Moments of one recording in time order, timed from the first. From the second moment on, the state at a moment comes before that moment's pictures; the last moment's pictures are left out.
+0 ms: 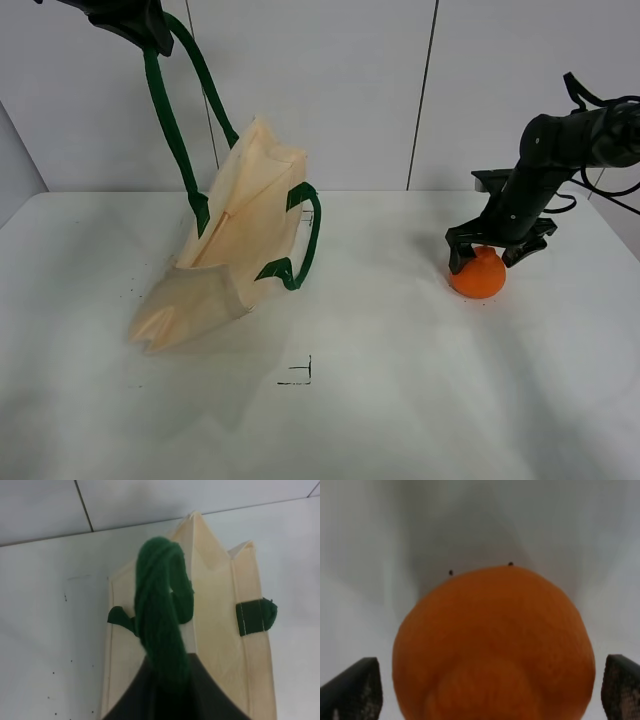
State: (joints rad) left arm -0.33 1.81 -2.11 0.08 1.18 -0.16; right arm 0.05 2.13 -1.50 0.08 0.86 -0.10
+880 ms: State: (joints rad) left arm -0.33 1.81 -2.11 0.07 1.18 -0.16; right arm 0.05 2.16 -1.62 0.08 1.01 -0.13
